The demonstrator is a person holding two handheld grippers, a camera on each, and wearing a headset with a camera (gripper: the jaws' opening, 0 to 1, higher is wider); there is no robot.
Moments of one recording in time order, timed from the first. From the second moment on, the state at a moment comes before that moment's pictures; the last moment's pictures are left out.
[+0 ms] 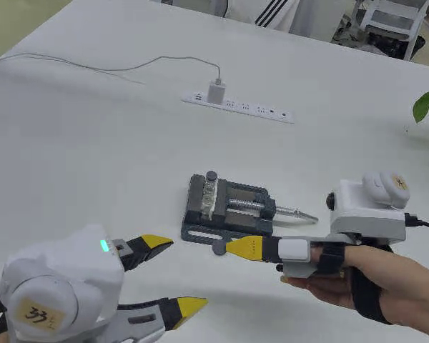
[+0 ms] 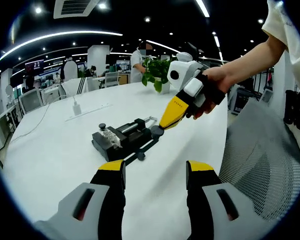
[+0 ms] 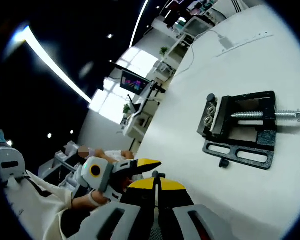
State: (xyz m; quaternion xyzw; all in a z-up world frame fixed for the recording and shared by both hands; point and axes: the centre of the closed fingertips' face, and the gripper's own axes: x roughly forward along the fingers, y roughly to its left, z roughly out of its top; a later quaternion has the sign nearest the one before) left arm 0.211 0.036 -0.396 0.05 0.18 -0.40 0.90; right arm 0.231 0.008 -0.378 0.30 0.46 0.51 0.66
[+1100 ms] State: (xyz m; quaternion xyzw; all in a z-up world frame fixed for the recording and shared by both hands) left arm 0.213 0.023 -0.368 -0.02 0.13 -0.42 0.90; right arm 0.210 0.018 -0.369 0.48 0.51 0.45 0.56
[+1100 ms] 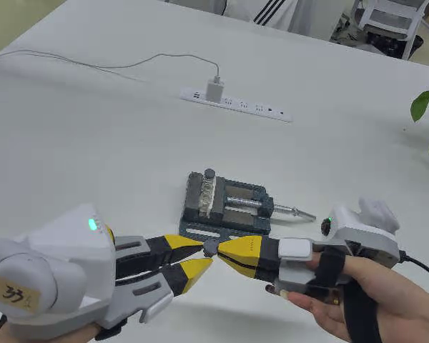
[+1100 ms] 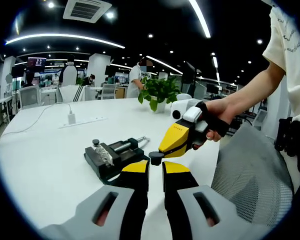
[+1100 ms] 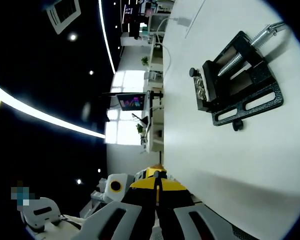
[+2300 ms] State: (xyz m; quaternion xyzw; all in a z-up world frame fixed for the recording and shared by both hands) left arm 0.208 0.023 -0.370 -0.03 0.14 -0.43 0.89; right arm 0.204 0.019 -0.371 0.44 0.48 0.49 0.58
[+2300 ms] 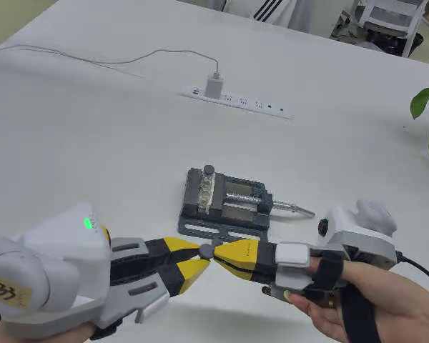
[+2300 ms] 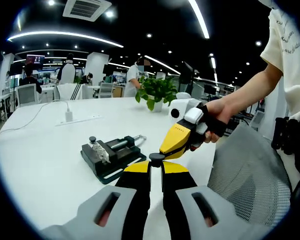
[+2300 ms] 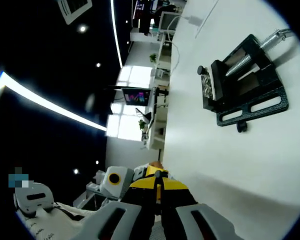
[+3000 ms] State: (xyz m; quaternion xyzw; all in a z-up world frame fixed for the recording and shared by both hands) left arm 0.202 0.019 -0.381 -0.02 0.16 -0.44 0.88; right arm 0.206 0.013 -0.381 0.24 0.40 0.56 0.68
